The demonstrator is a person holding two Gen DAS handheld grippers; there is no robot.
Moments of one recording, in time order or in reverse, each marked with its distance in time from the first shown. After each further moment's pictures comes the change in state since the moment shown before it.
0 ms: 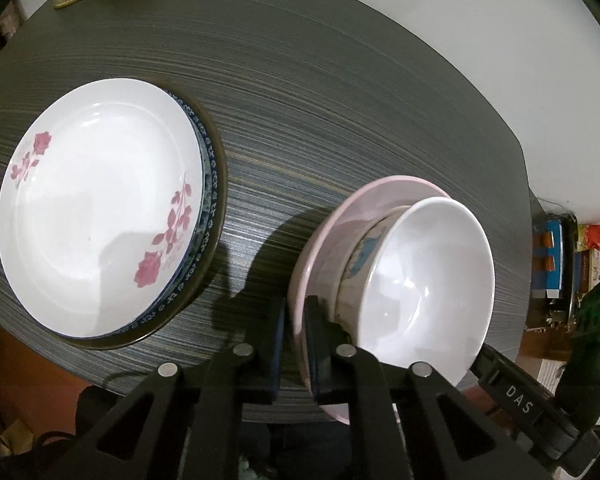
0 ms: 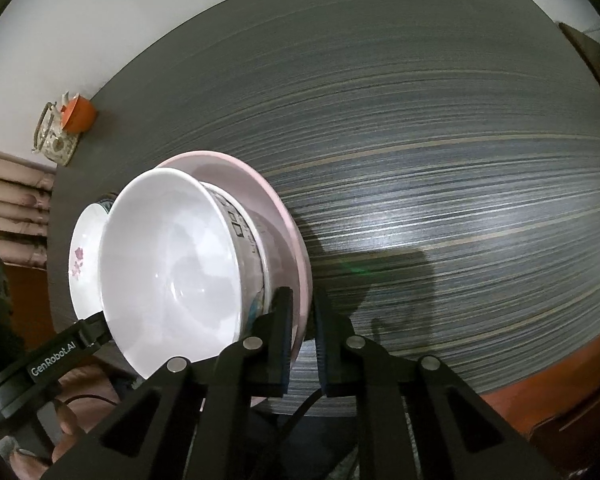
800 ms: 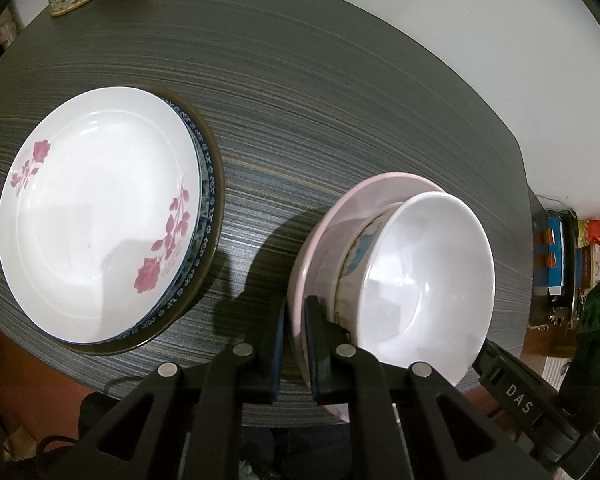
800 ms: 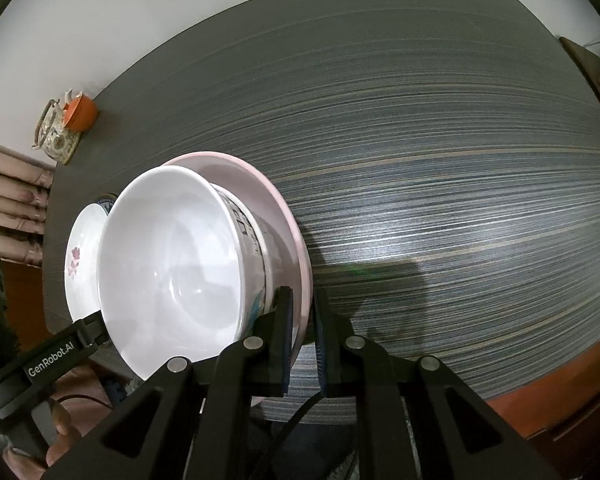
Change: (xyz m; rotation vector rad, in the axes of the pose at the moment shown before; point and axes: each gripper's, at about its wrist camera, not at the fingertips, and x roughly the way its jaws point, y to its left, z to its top) left arm 0.000 -0.002 -0.002 0.021 -0.021 0.005; right arm 0.002 0.009 -0.002 -0.024 -0.039 -0.017
